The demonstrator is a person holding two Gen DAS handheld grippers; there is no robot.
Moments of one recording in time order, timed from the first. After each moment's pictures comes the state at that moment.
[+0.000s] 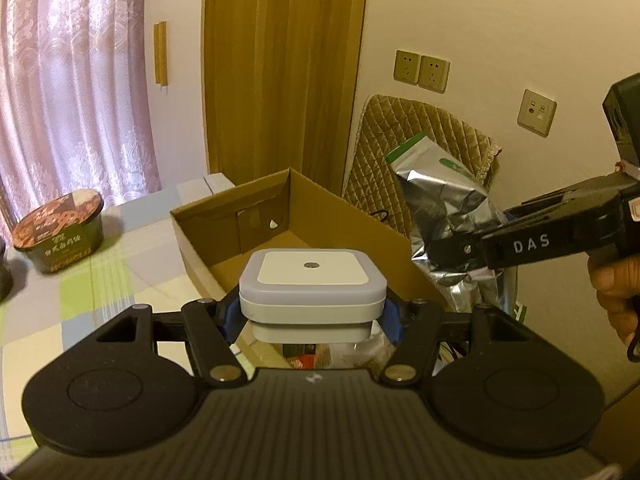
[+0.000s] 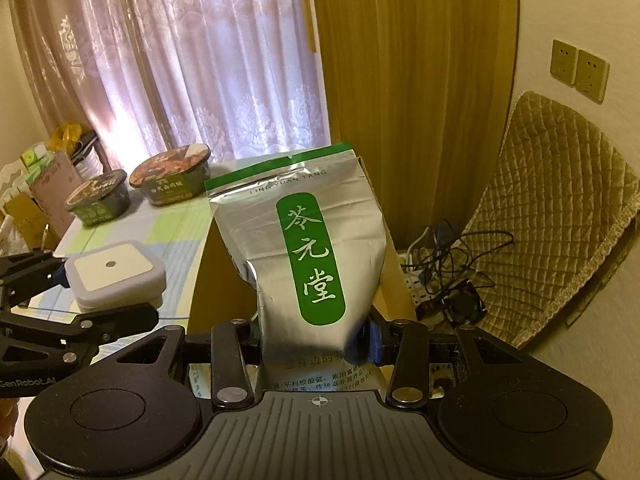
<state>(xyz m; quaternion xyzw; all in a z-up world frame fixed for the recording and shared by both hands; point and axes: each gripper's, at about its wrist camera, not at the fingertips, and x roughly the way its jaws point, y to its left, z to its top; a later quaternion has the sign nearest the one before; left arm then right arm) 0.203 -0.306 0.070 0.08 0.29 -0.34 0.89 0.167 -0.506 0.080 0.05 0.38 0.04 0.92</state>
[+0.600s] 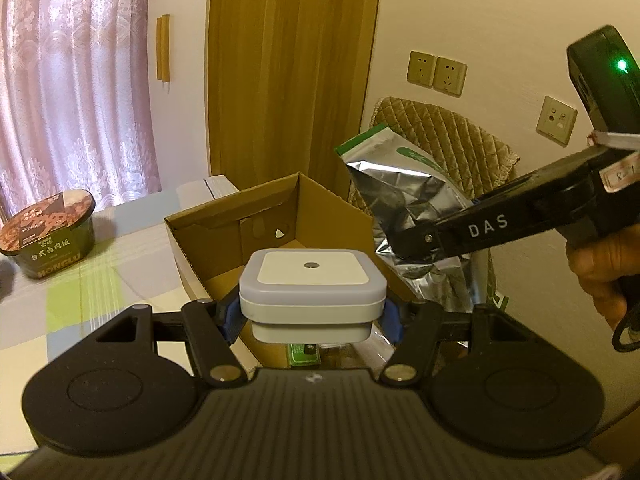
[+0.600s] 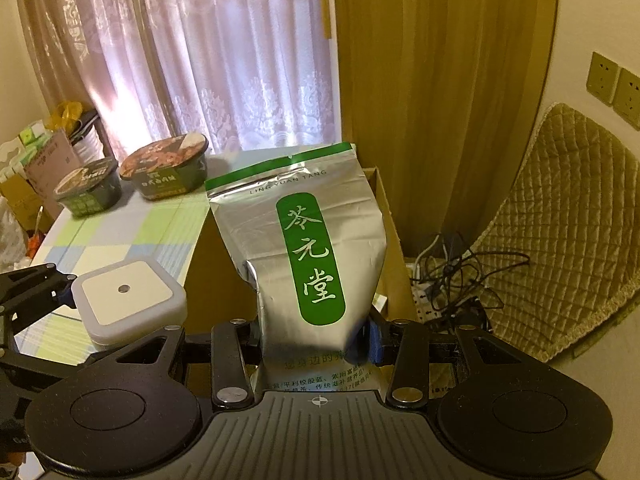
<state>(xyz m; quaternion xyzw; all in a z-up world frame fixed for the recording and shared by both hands) 0.242 -0.320 0.052 0.06 0.29 -0.33 0.89 0.240 -0.501 0.071 0.02 0.40 0.05 0.91</state>
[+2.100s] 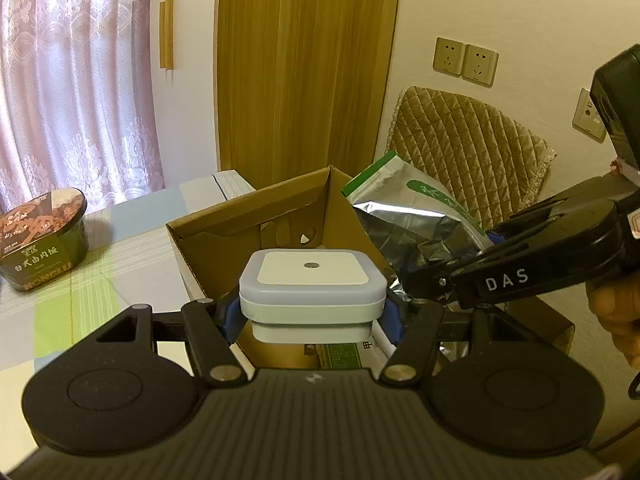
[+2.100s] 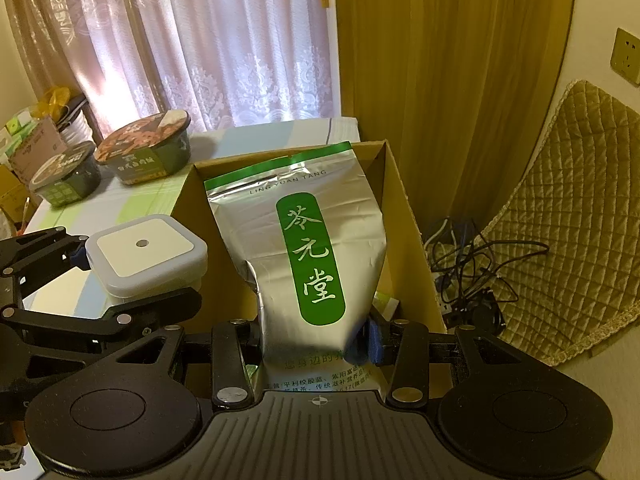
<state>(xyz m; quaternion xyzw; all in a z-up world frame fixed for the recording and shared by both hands) 0.314 -0.335 0.012 0.07 0.30 -0.33 0.89 0.291 -0.506 0.027 0.03 0.43 0.05 0.90</state>
